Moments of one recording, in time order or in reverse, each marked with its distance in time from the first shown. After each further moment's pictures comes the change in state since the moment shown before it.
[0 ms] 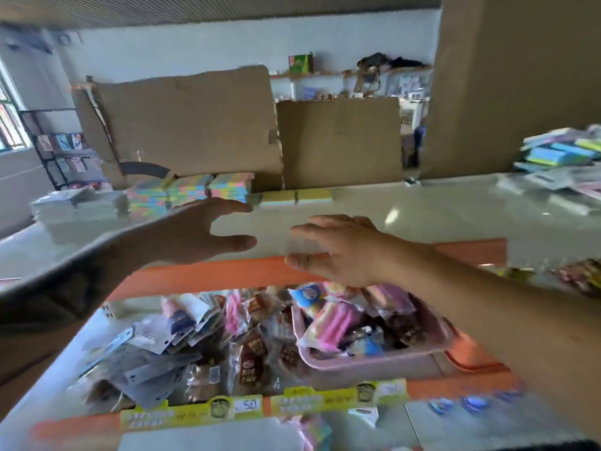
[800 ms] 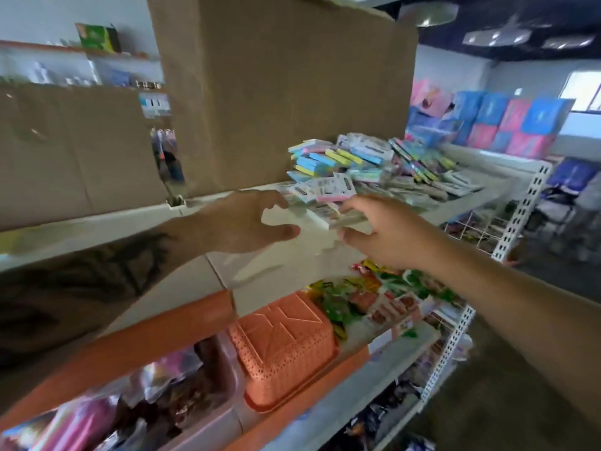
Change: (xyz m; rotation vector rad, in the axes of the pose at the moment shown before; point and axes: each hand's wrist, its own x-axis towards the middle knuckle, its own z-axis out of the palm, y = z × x) left_hand 0.176 0.507 -0.029 -0.380 -0.061 0.544; right_hand -0.219 0.337 -0.088 -0.050 0.293 0.627
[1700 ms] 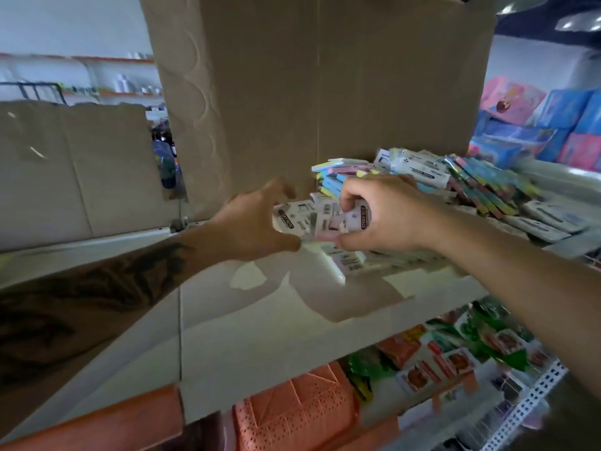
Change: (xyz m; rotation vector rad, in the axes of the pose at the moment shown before) left_hand 0.084 -0.007 0.000 -0.058 0.112 -0.164; right_hand 0.143 0.048 -0.010 -0.009 0.040 -0.316
